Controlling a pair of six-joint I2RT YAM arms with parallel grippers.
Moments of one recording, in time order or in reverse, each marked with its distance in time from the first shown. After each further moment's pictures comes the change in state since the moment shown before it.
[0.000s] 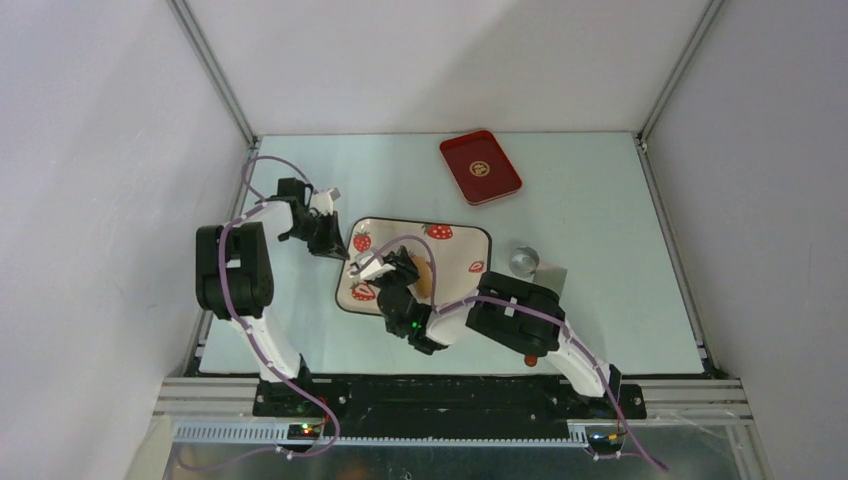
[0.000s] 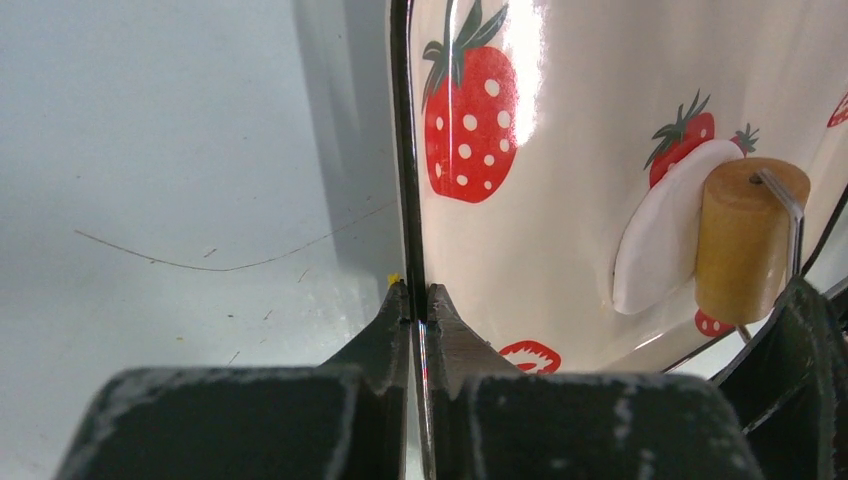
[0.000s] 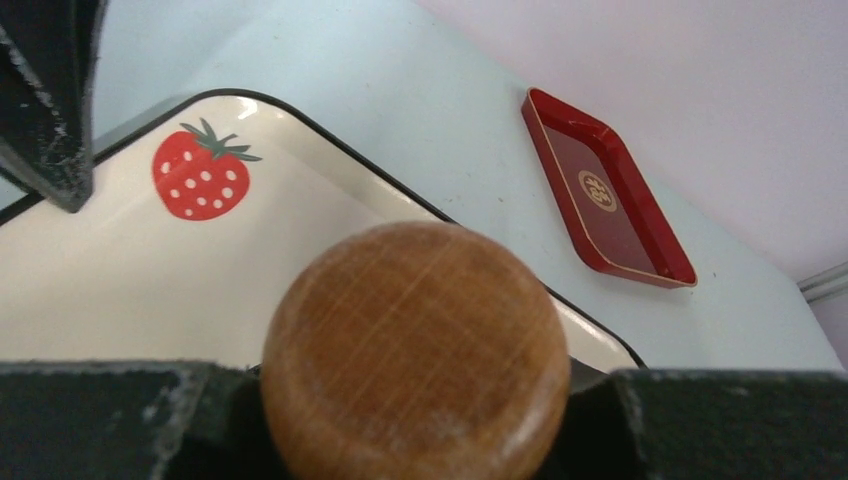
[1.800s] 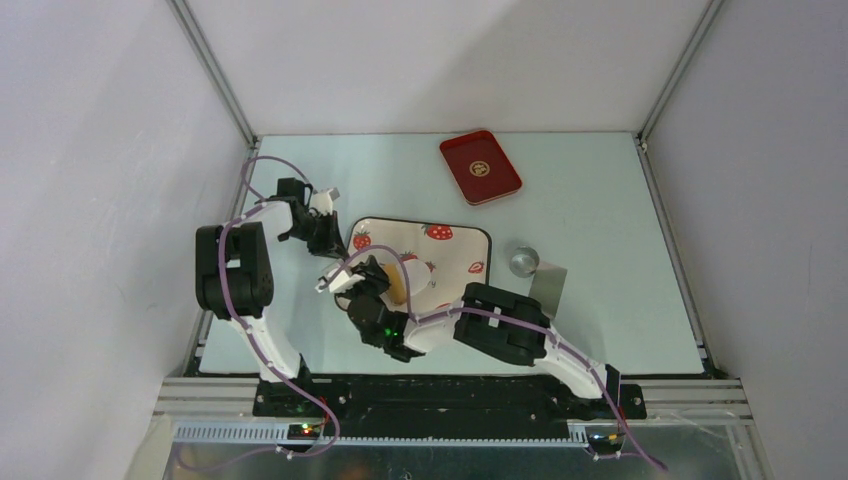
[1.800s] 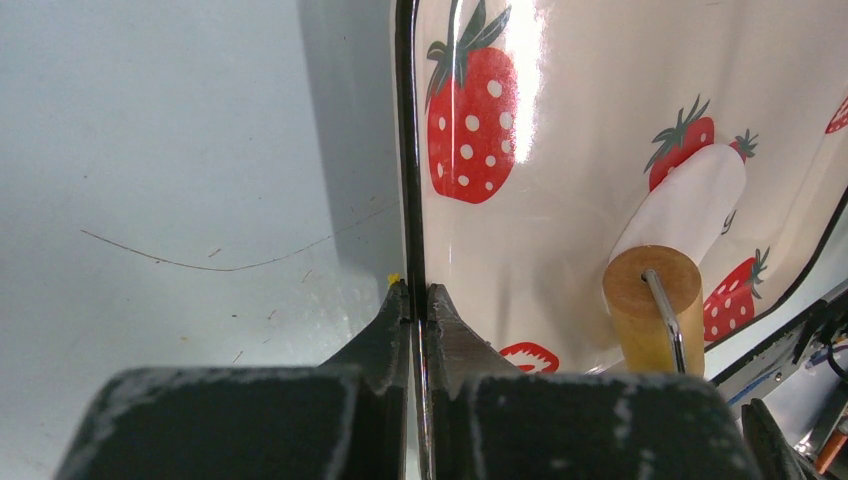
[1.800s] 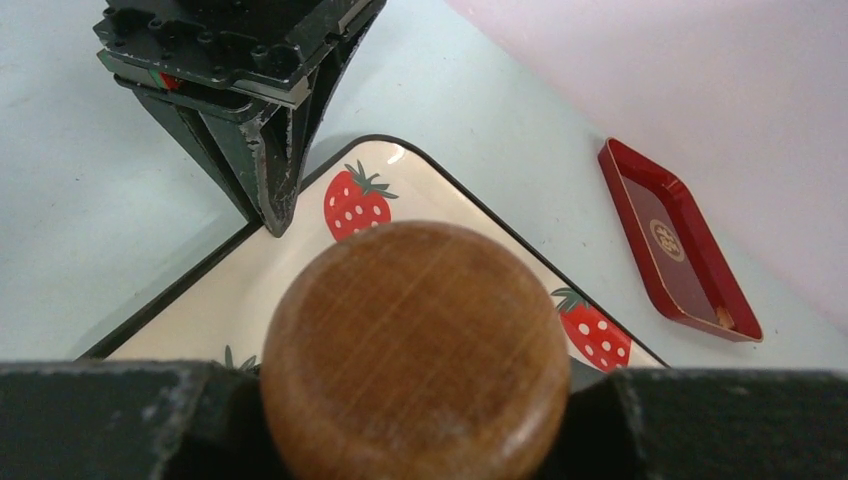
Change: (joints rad) left arm 0.005 0.000 0.000 0.002 -0.002 0.000; right arm 0.078 0.103 0.238 -0.173 -0.029 0.010
